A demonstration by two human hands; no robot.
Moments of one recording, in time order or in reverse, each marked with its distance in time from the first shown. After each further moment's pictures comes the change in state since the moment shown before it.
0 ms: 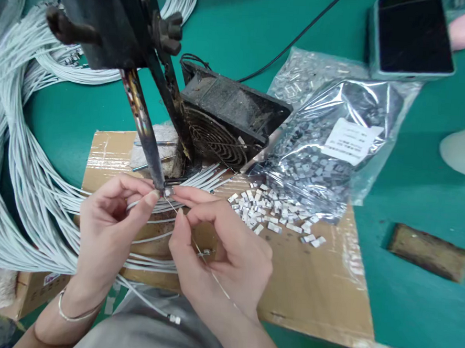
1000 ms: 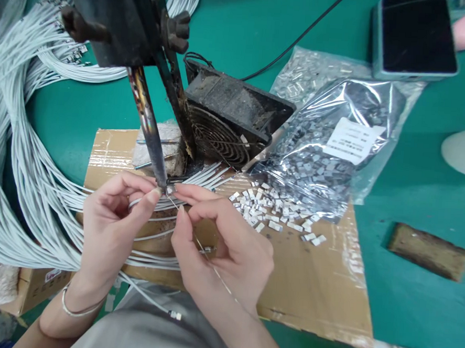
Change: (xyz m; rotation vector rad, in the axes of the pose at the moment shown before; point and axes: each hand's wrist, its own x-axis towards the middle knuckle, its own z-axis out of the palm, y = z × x) left_hand 0.000 -0.002 -0.002 -0.010 -0.013 0.029; right_hand 0.001 -0.001 0.003 0.022 0.027 -0.018
